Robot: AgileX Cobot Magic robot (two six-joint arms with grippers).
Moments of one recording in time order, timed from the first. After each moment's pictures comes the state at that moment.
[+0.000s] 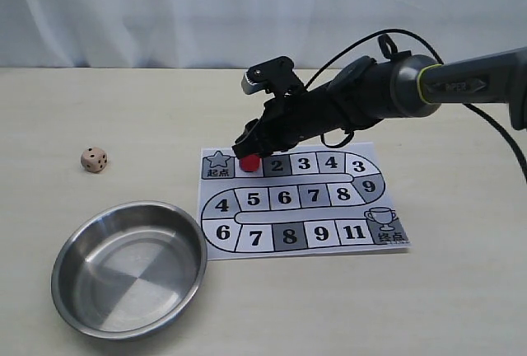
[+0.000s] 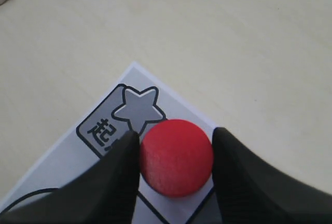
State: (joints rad) left arm -0.03 0.05 0.00 0.12 0.18 -0.08; right arm 0.40 2.23 -1.49 1.04 0.41 -1.19
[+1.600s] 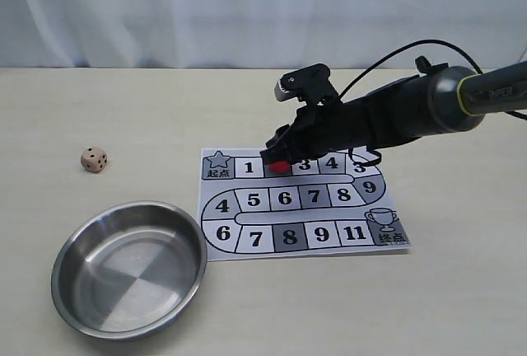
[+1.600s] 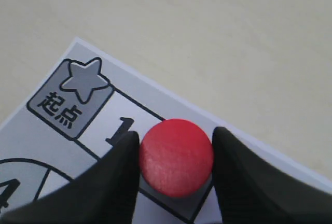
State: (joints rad) left arm -0.03 0.05 0.00 0.12 0.18 -0.08; right arm 0.35 2.13 -1.27 1.43 0.28 -1.55
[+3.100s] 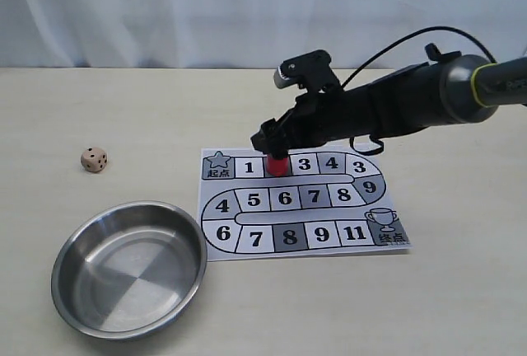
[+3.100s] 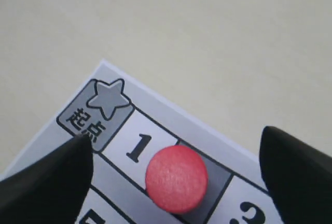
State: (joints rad) left arm -0.03 0.05 0.00 0.12 0.18 -0.08; right arm 0.35 2.06 -1.27 1.43 0.31 -1.56
